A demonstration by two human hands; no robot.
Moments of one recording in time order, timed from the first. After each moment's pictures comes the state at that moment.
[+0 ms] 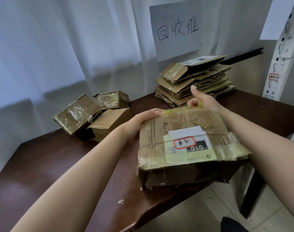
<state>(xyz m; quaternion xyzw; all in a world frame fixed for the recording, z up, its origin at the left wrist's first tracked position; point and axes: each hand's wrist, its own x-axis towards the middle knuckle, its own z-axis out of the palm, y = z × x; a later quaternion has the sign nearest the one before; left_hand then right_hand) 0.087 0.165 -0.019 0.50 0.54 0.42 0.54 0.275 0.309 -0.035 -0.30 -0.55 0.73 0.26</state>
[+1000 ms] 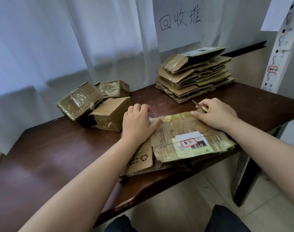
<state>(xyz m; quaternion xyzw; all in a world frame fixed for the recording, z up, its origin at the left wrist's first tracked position) 0.096 0.146 -0.075 0.56 0.79 0.17 -0.20 0.310 0.282 -0.067 -0.47 -0.84 0.18 0.21</state>
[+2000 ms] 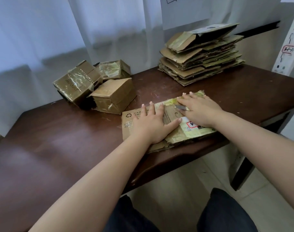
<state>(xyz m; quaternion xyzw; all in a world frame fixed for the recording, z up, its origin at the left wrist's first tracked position) 0.138 0.128 -0.092 0.54 0.84 0.00 0.06 0.267 0.256 -0.094 -0.35 -0.93 0.08 0.02</state>
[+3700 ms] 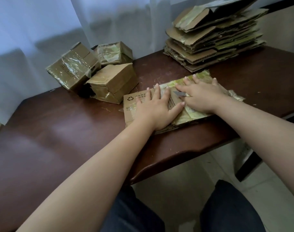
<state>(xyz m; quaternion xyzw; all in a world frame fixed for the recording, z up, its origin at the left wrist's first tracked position) 0.125 0.151 -0.097 0.55 0.83 0.02 0.02 0.243 0.267 -0.089 -0.35 -0.94 0.07 -0.01</state>
